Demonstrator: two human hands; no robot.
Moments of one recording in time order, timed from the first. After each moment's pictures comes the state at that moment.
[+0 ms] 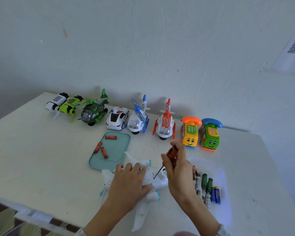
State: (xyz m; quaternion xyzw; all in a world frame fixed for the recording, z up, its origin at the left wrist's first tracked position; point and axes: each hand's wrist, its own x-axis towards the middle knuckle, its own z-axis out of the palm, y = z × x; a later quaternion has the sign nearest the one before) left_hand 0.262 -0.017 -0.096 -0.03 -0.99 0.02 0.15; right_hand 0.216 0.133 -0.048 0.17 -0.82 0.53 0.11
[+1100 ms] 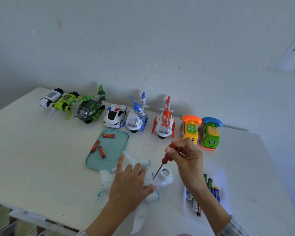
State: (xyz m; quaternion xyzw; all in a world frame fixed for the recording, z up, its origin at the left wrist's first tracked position) left_hand 0.257 -0.014 -0.103 -0.03 -0.99 0.02 0.15; right_hand 0.190 0.145 -0.030 0.18 -0.66 0.73 0.02
